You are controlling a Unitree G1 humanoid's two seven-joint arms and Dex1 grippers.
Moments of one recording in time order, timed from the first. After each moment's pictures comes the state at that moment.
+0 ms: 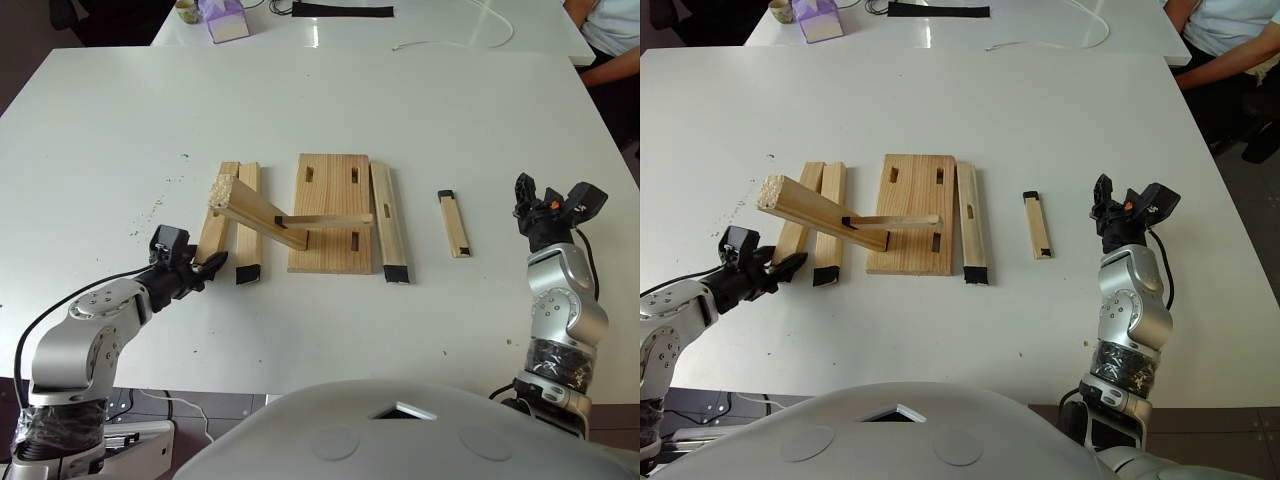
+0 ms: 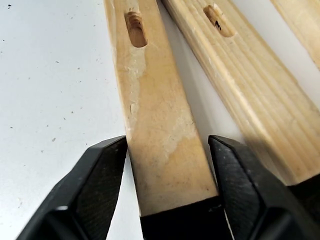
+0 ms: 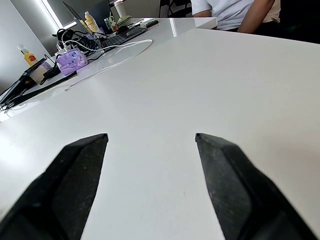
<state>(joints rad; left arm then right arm) 0.33 0.67 0.24 -0.40 -0.49 0.85 -0.39 0.00 -0.12 -0.44 -0.11 0.46 0.39 0.04</state>
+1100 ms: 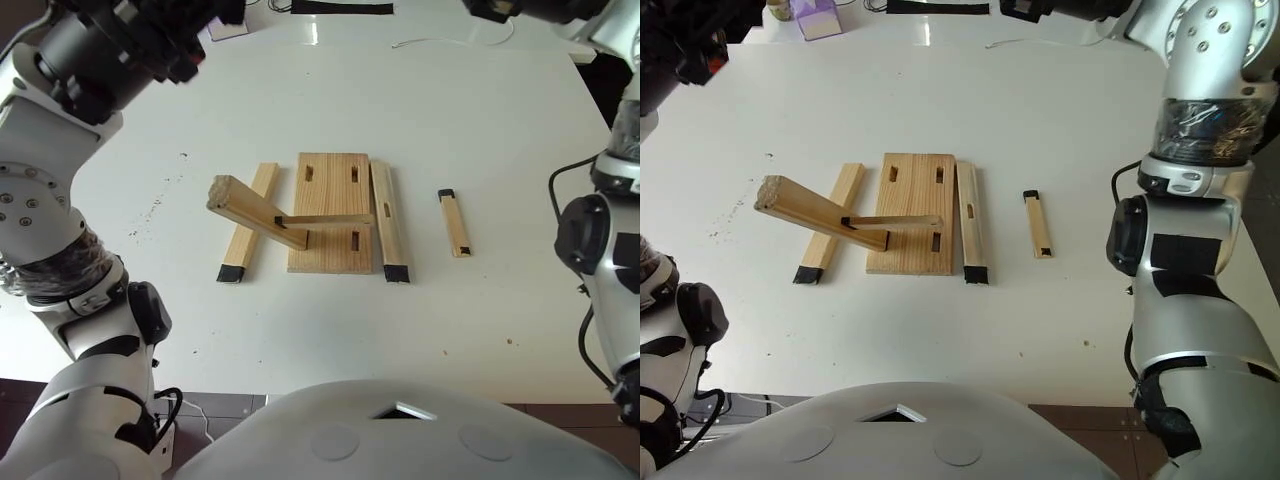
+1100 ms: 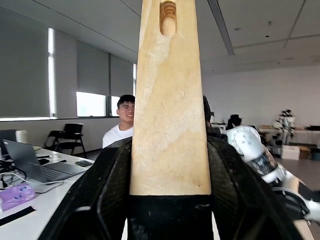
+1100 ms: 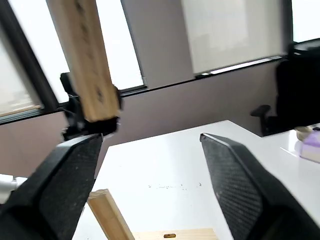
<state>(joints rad) -0.60 0.60 0.38 -0.40 -1.17 0.84 -0.63 -1.13 -0.52 -0.10 0.23 0.84 1.04 1.12</state>
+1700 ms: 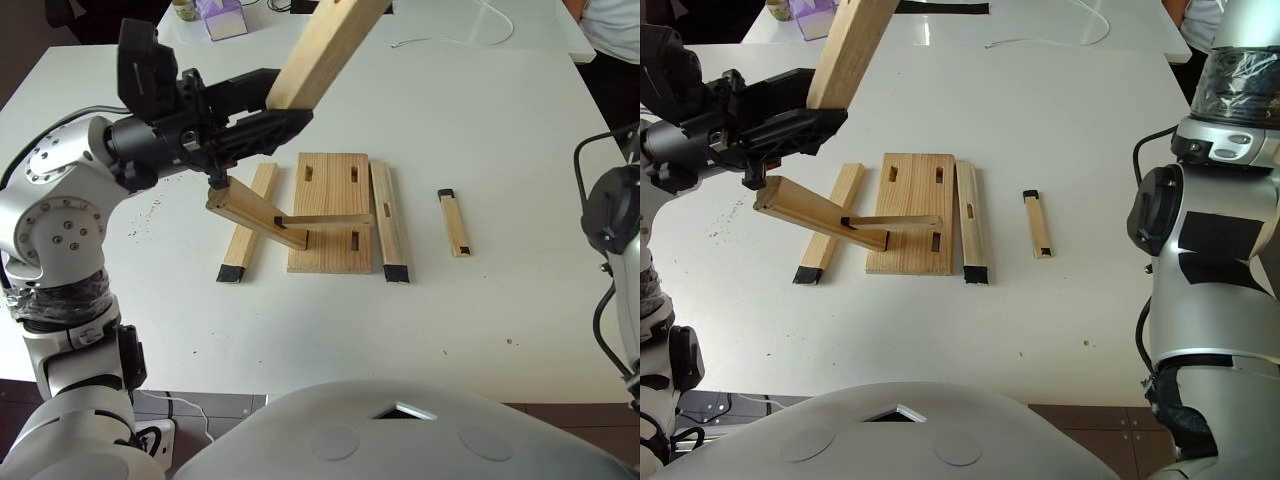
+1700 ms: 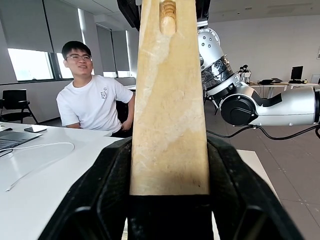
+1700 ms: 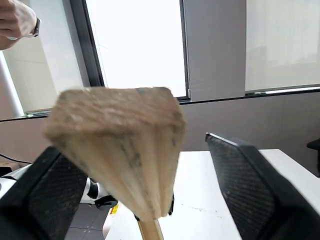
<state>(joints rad) -0.40 0.67 0.24 -0.38 -1.02 0.71 -0.98 -1.26 -0.55 -0.15 0.33 0.90 1.07 1.28</state>
